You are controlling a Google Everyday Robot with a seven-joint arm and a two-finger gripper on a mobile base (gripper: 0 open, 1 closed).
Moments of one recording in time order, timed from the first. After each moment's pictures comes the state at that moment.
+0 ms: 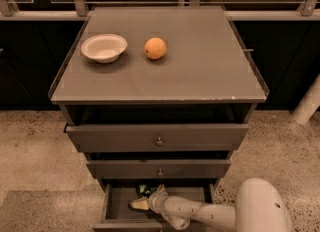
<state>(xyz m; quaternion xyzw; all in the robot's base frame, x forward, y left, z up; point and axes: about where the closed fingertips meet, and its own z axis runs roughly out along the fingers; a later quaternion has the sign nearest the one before) 0.573 0.037 0.140 -0.24 0.88 0.18 0.37</state>
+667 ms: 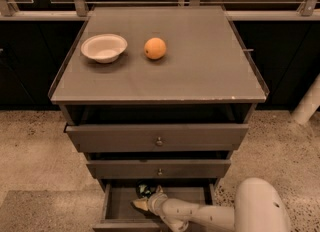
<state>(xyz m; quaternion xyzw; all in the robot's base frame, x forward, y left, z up) 0.566 0.037 0.135 -0.23 0.89 0.16 0.37</state>
